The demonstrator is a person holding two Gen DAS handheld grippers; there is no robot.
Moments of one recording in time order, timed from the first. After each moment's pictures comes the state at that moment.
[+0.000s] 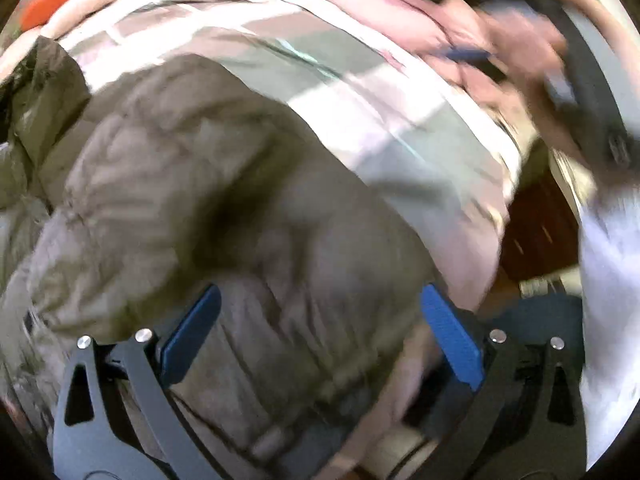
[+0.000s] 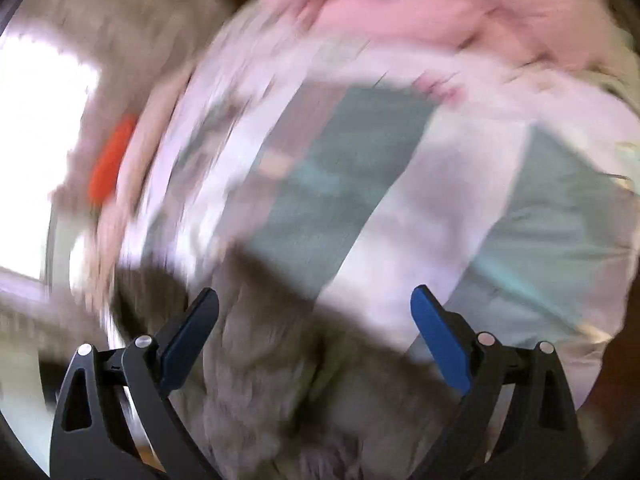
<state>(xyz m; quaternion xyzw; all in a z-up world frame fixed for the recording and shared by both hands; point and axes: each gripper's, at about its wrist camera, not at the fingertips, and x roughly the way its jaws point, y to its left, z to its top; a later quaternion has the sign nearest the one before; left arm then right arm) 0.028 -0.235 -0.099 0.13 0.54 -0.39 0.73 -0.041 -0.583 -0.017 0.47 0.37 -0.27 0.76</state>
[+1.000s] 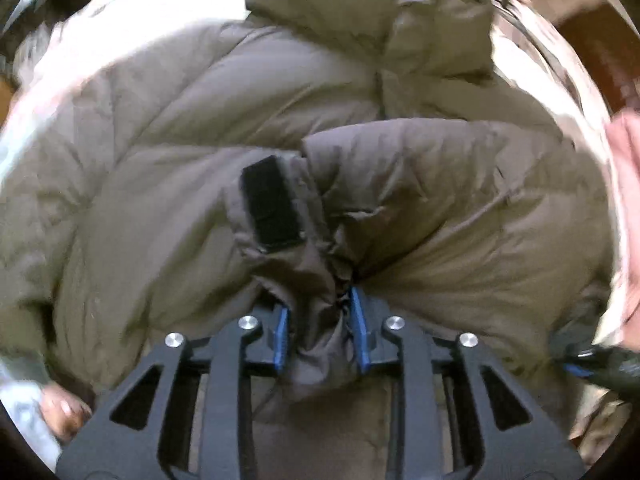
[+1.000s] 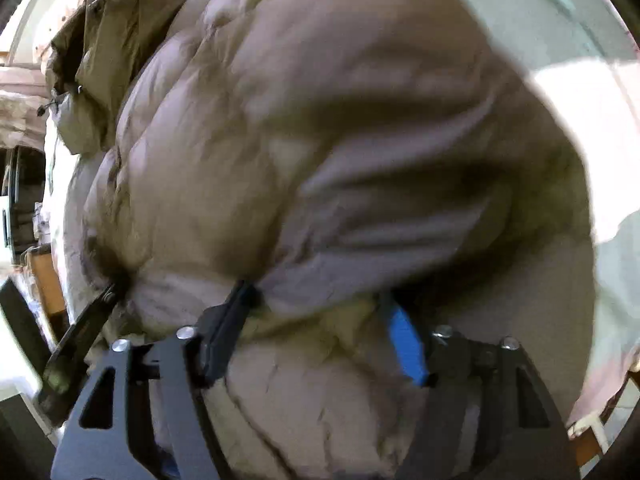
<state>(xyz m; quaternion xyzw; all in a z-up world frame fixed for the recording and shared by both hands) 0.214 -0.018 -0.162 -0.04 0.61 -0.01 0.80 0.082 -0.335 -0.137 0.31 0.67 -0.03 0.67</state>
